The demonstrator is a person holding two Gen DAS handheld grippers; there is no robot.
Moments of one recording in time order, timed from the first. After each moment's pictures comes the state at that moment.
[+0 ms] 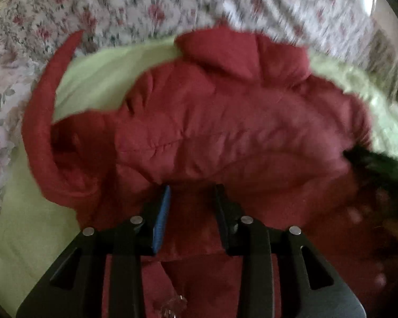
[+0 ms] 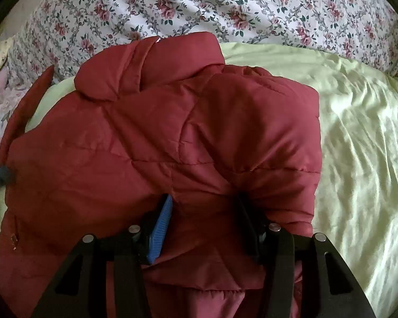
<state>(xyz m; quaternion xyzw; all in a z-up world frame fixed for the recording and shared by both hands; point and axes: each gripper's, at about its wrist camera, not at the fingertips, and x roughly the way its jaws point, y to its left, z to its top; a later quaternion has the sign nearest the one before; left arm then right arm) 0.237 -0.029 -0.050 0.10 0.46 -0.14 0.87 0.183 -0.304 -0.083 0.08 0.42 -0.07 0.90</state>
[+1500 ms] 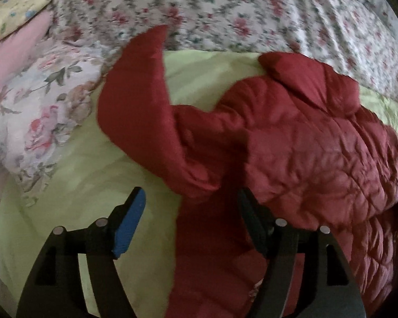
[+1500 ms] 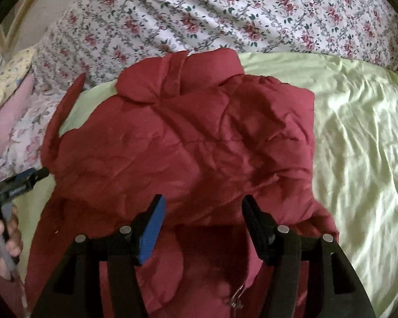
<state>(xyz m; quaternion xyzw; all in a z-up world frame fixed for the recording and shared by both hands) 0.232 0.077 -0.015 0.06 0.43 -0.03 0.90 0.125 -0.280 -0.040 0.12 0.42 0.00 0.90</state>
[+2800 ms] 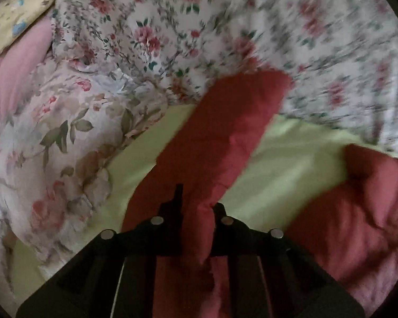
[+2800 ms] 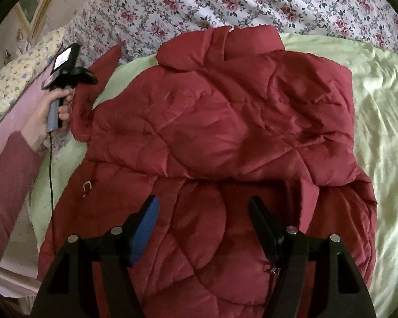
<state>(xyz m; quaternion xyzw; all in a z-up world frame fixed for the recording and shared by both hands) 0.399 0.104 0.018 0.03 0.42 0.05 0.91 0.111 -0.257 -0.053 0.12 0.44 0.09 0.89</state>
